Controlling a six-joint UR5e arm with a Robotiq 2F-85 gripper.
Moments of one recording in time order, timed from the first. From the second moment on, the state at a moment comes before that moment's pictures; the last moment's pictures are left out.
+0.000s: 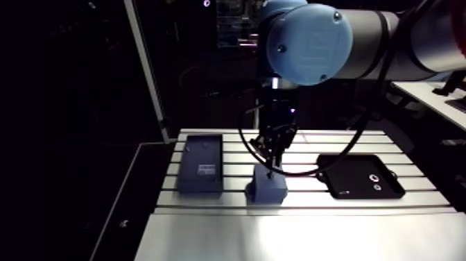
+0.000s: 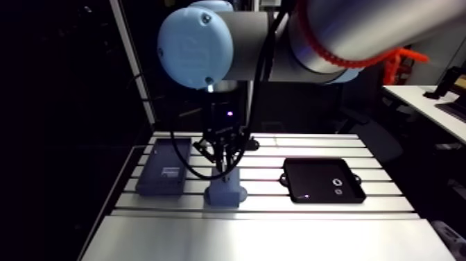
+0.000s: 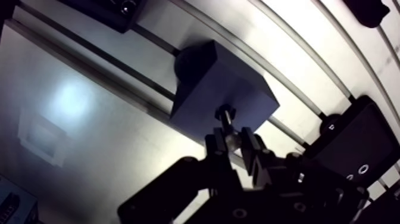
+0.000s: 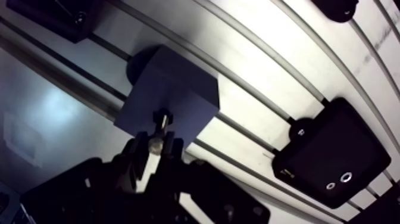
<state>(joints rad) -0.02 -1.37 1.92 -1.95 -1.64 -2.21</state>
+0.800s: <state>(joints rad) -0.02 -1.36 1.92 -1.97 -1.64 -2.21</state>
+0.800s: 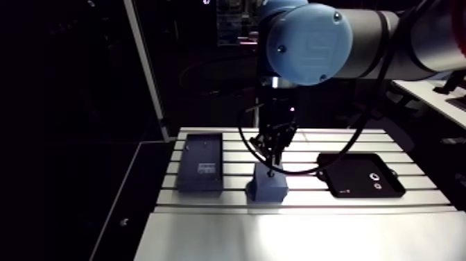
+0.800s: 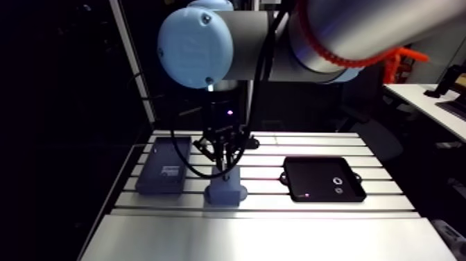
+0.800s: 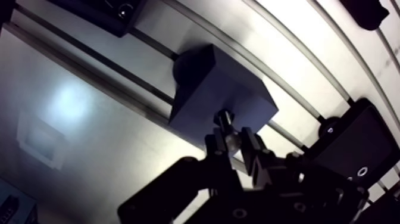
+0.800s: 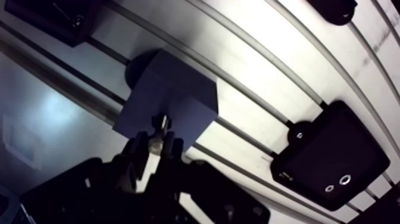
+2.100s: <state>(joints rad) -0.02 -1.36 1.93 -1.97 -1.64 -2.22</state>
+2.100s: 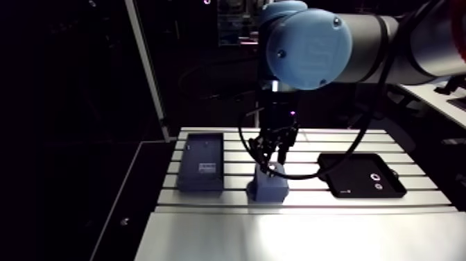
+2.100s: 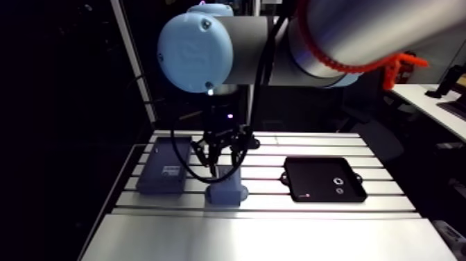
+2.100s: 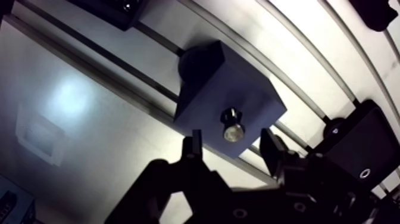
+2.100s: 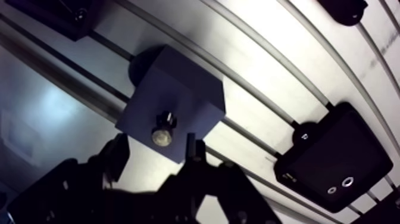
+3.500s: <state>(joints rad) -0.01 -1.36 1.94 -1.99 -1.63 -1.89</state>
